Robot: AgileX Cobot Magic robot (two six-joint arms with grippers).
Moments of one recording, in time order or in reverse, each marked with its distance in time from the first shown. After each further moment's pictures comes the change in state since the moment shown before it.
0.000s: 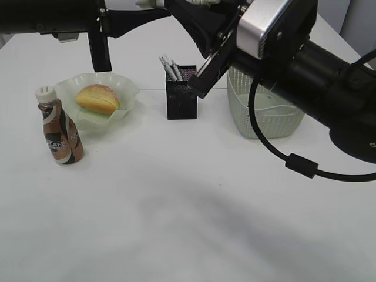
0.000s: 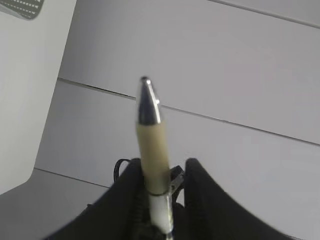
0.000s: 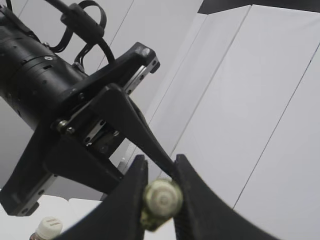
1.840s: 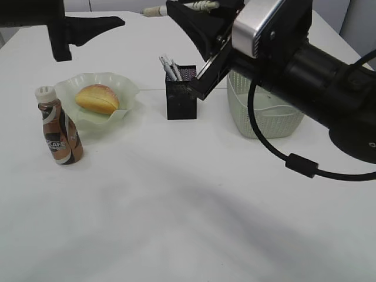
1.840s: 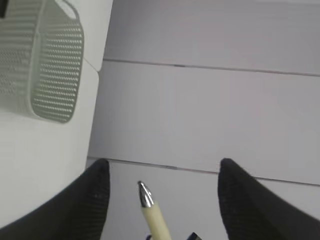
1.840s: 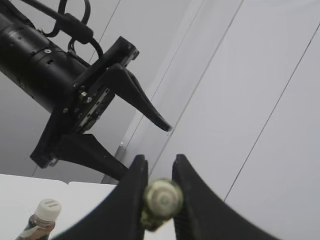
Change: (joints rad) left arm 0.156 0.000 0.000 0.019 -0.066 0.160; right arm 0.000 0.000 0.000 0.021 0.055 0.002
